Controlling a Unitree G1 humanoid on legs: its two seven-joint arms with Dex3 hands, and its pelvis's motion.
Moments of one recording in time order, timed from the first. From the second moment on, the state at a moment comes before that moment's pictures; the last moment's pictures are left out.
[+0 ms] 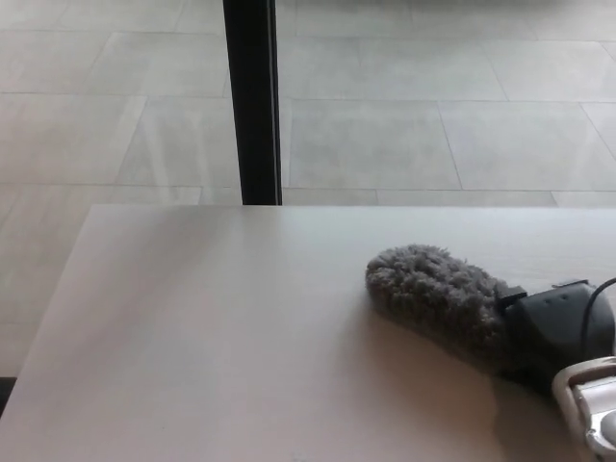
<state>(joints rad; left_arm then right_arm) -0.05 0.52 0.56 1.22 -0.32 -0.08 -0.62 -0.62 -0.47 0.84 0.81 -0.85 0.22 -0.43</state>
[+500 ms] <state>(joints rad) -0.07 0.52 0.56 1.22 -0.32 -0.08 -0.62 -0.44 -0.42 0.95 0.27 -0.86 0.20 -0.33</state>
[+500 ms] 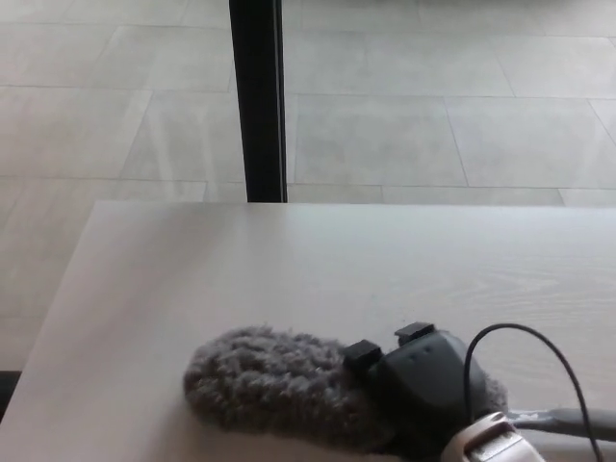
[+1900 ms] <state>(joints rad) -0.04 0.51 0.58 1.19 -0.35 -0.08 -0.62 -0.65 -0.49 0.61 0.86 -0.86 0.07 -0.26</state>
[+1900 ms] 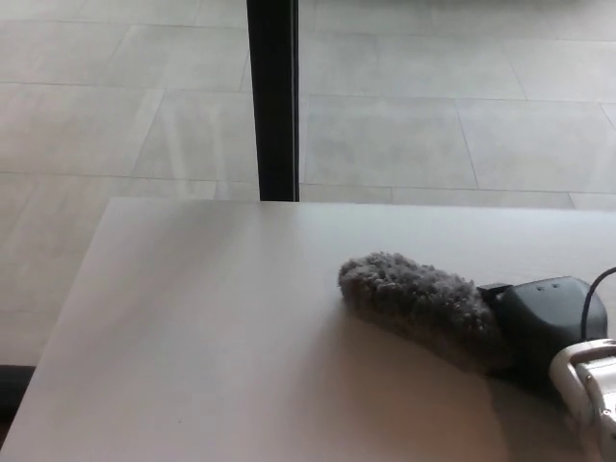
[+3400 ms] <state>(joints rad) -0.03 0.51 0.58 1.19 -0.37 -0.08 -0.63 -0.63 -0.48 0.56 0.71 -0.78 0.16 0.01</state>
